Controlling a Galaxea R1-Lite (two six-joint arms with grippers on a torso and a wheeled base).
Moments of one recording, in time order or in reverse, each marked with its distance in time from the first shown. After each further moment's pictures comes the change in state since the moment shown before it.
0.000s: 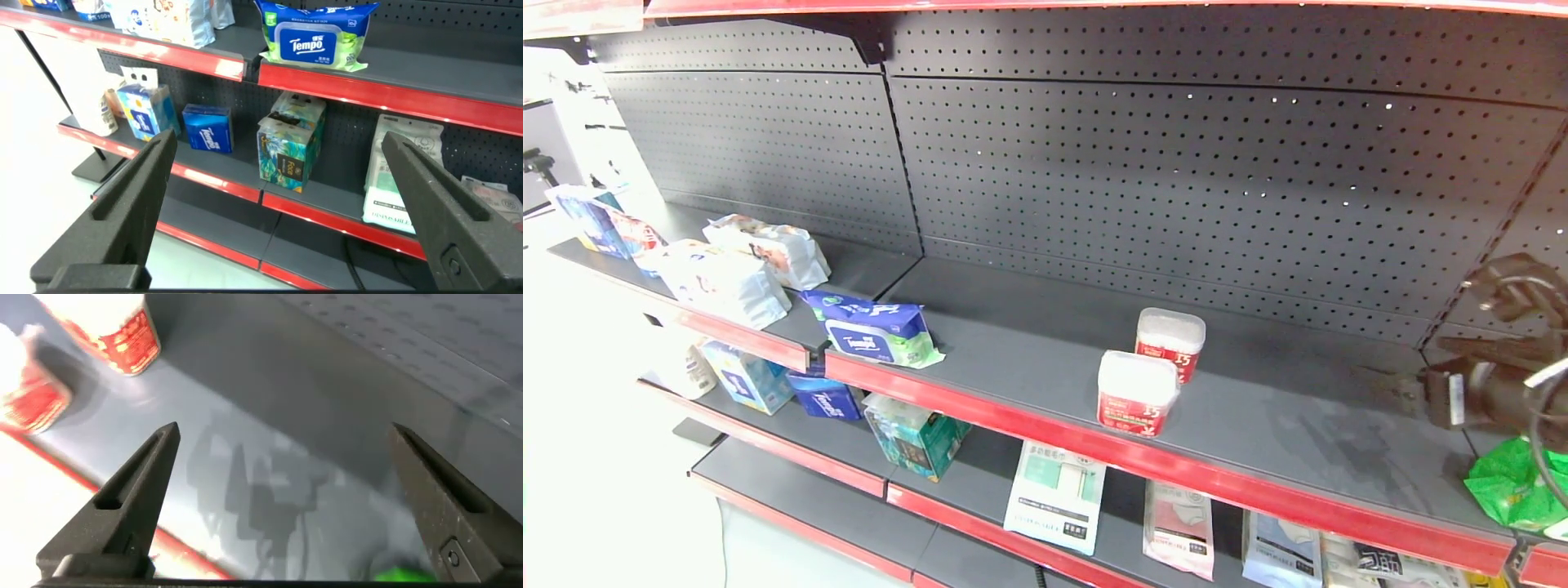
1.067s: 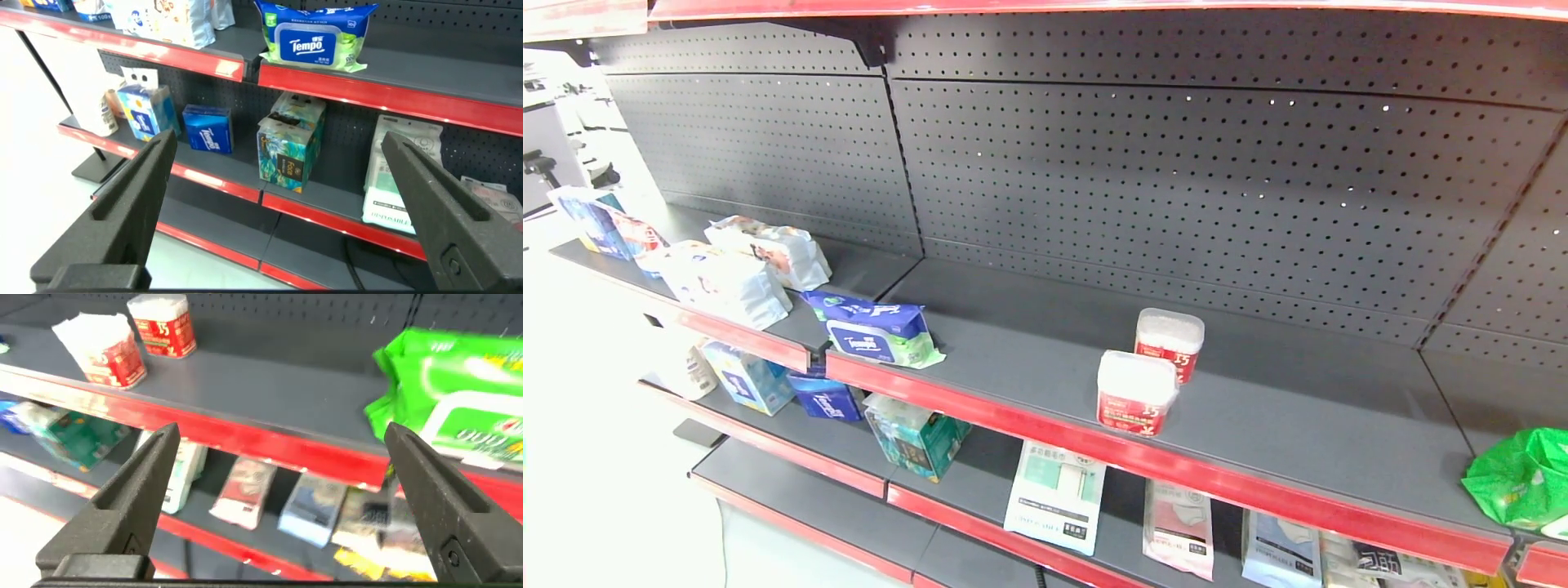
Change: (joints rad) left arm 0.000 0.000 0.000 0.000 0.000 0.001; right arm 0.011 -1.295 0.521 0.392 -0.059 0.238
